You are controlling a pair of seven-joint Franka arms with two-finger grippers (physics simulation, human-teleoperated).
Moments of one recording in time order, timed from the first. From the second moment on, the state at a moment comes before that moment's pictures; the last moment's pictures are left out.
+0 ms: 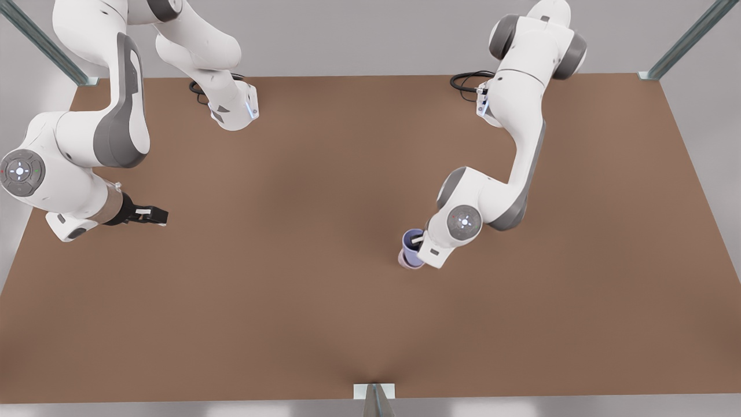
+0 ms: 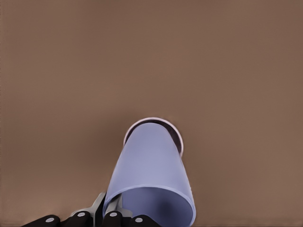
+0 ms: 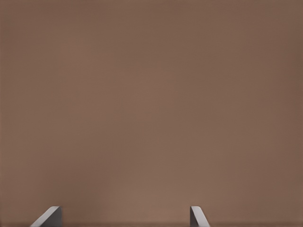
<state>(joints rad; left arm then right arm) -0.52 0.62 0.03 -1.36 -0.19 1.80 -0.73 -0.13 0.21 0.16 -1.50 -0.05 1.57 0.09</state>
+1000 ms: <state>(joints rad) -0.51 0.65 0.01 -1.37 -0.21 1.79 -0.73 -0.14 0.22 0.16 -1.50 -0.04 1.57 0.09</state>
